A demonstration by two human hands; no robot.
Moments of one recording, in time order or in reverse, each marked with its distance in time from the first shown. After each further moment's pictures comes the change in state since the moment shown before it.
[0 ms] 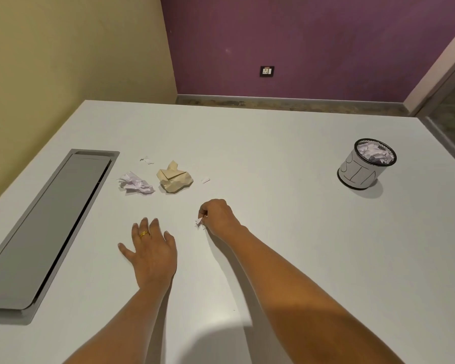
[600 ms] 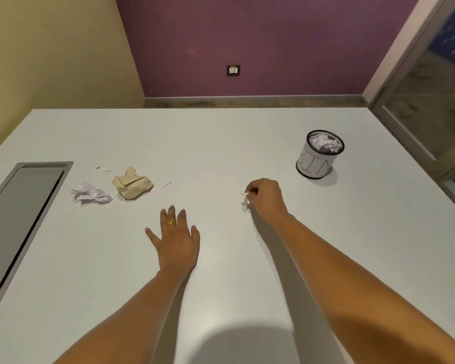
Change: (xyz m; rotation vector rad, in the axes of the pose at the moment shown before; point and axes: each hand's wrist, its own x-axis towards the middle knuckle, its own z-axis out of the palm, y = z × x) left_hand -0.021 0.096 0.022 -0.017 -0.163 0.299; right_hand -0.044 0.107 -0.116 0.100 0.432 0.131
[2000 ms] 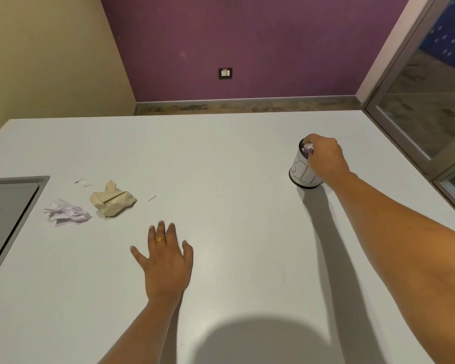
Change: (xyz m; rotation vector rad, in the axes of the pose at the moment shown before) left_hand 0.004 0.012 0.014 0.052 0.049 -0.033; right_hand 0.092 0.051 -0.128 -0.426 0.327 -0.038
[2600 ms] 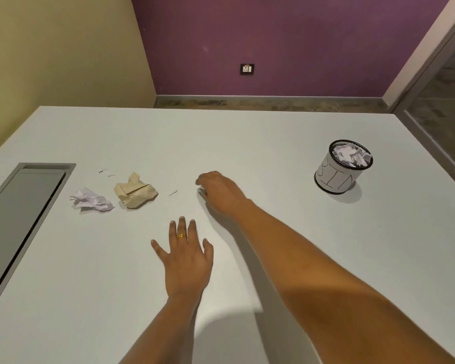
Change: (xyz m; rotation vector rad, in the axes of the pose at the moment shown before) left_hand 0.000 0.002 -0.001 0.015 -0.006 -0.022; right_hand -0.076 -0.179 0.130 0.079 -0.374 -0.679
